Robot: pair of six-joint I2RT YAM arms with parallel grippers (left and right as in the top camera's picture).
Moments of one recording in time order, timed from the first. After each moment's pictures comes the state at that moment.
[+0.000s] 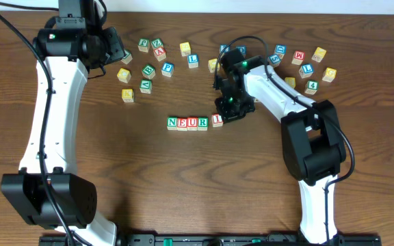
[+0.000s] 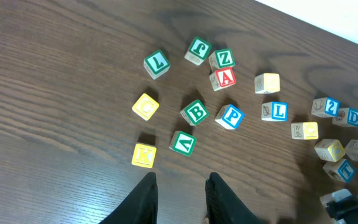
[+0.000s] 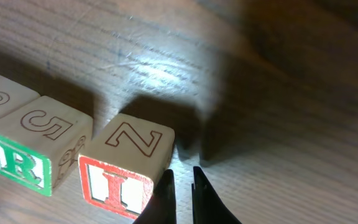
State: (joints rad) left arm 0.00 1.78 1.81 -1.01 0.07 -0.33; right arm 0.42 2.22 1.68 -1.05 -0.26 0.06
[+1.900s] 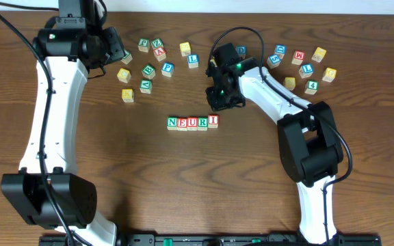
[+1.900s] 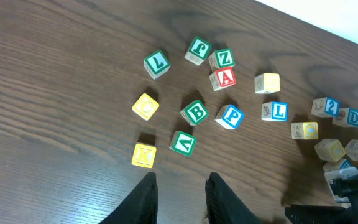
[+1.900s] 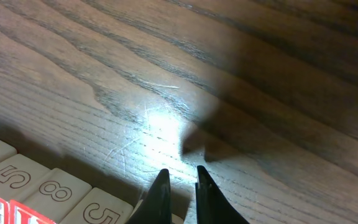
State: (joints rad) left arm 0.00 1.78 1.81 -1.01 0.07 -0.33; right arm 0.45 2.22 1.69 -0.82 -0.23 0.16
